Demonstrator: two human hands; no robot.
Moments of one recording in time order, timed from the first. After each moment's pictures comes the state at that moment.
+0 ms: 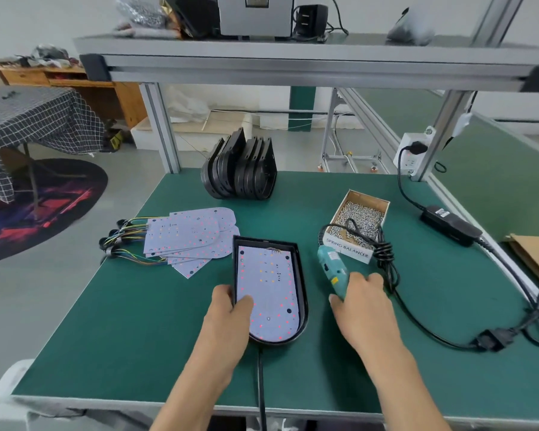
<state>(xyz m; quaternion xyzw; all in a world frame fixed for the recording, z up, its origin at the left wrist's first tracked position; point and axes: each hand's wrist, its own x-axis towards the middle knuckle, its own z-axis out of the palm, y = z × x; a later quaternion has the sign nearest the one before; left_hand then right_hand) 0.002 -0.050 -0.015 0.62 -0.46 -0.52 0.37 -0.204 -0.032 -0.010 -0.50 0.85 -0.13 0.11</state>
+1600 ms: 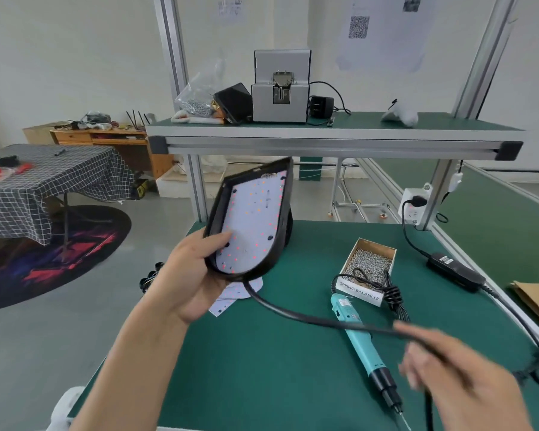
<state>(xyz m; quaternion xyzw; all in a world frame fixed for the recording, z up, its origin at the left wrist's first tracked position) 0.068 -0.099 0.136 0.30 -0.38 -0.70 0.53 -0.234 0.040 0.077 -0.50 0.56 -0.63 0.19</state>
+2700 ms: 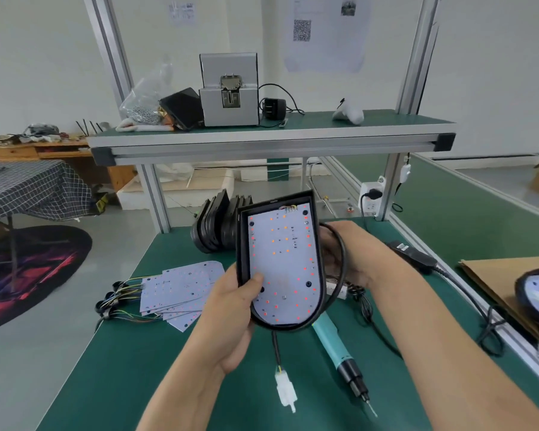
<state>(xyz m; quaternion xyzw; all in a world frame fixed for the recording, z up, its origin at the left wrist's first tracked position) -0.020 -0.064 0.093 0.29 -0.48 -0.69 0.46 -0.230 -0.074 0.140 -0.45 0.54 -0.49 0.51</state>
